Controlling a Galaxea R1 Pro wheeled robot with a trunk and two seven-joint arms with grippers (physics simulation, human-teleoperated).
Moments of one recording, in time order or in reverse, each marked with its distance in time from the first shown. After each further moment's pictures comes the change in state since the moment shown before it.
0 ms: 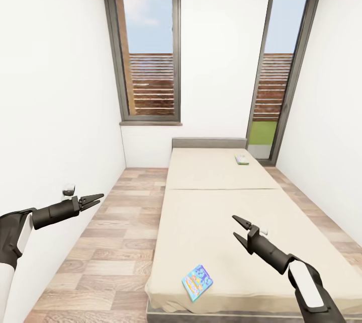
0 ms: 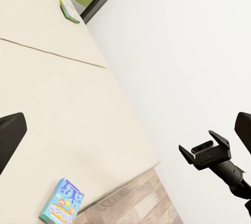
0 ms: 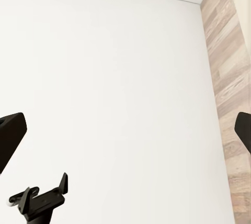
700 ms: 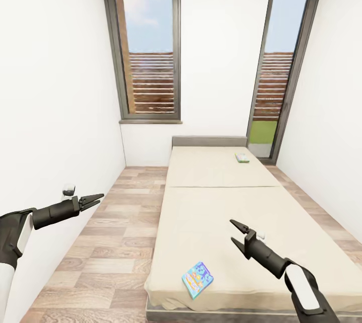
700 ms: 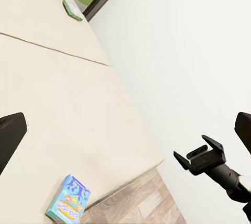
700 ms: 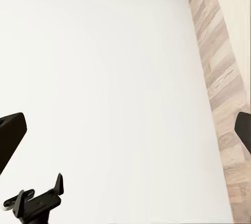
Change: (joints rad) left arm 0.000 -0.001 0.000 0.000 0.000 -0.001 0.002; right arm 0.000 0.016 -0.002 0.048 -0.001 -0.008 -0.018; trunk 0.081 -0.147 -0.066
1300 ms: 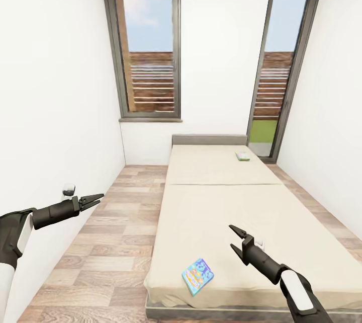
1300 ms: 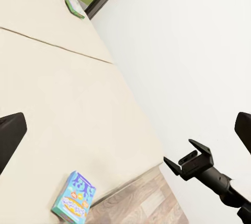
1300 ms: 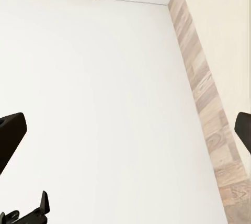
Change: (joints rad) left arm 0.000 0.000 0.000 0.000 0.000 0.000 0.000; right arm -0.026 0.003 0.001 0.141 -0.001 -0.087 -0.001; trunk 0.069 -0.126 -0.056
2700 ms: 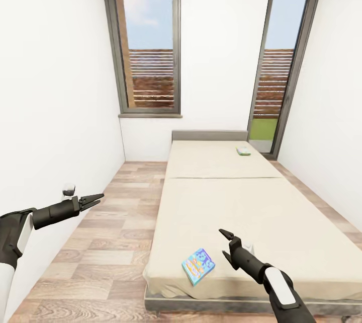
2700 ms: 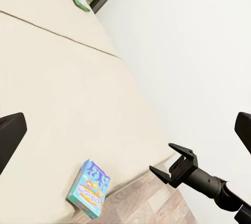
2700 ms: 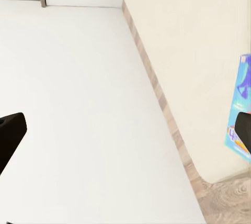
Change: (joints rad) left arm 0.000 0.000 0.000 0.000 0.000 0.000 -0.001; right arm -0.031 0.085 0.004 0.045 -0.041 -0.079 -0.239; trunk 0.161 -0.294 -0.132
